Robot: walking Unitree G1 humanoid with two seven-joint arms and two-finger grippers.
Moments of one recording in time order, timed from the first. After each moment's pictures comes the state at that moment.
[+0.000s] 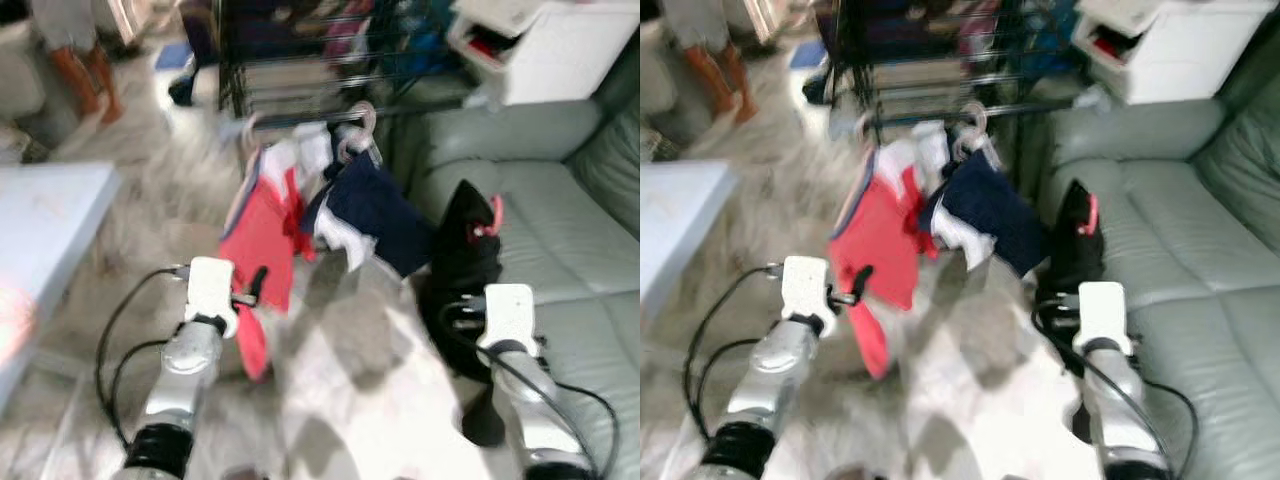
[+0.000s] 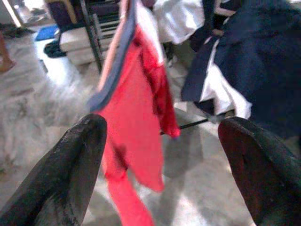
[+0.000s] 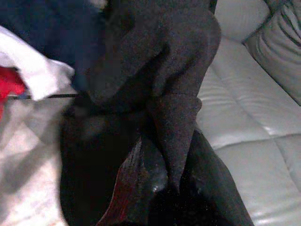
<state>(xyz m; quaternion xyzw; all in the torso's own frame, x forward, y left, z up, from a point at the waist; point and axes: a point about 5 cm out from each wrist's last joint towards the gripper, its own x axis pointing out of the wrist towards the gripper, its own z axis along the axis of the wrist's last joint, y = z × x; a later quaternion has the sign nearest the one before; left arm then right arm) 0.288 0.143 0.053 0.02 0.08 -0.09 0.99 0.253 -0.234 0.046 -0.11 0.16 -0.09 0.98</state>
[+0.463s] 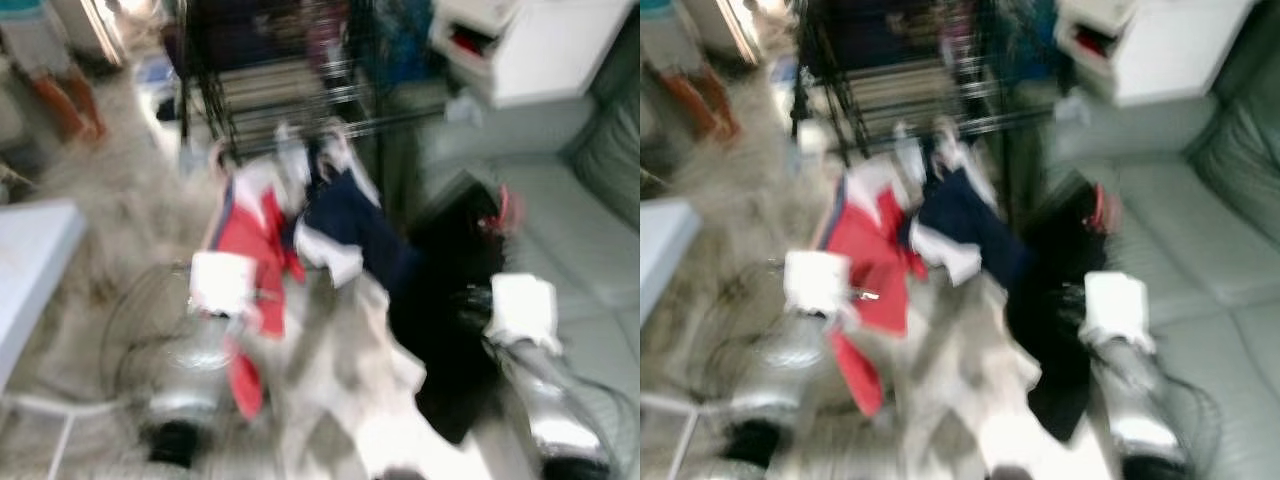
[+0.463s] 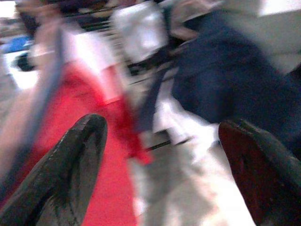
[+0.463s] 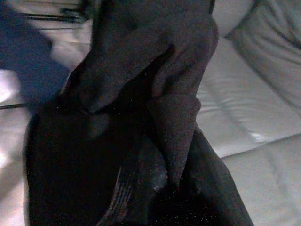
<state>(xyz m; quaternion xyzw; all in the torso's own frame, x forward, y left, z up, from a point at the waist) 0.288 0.112 0.056 0.00 0.08 -0.13 0.99 0.254 -0.256 0.047 -0.12 0.17 -0.12 0.97</state>
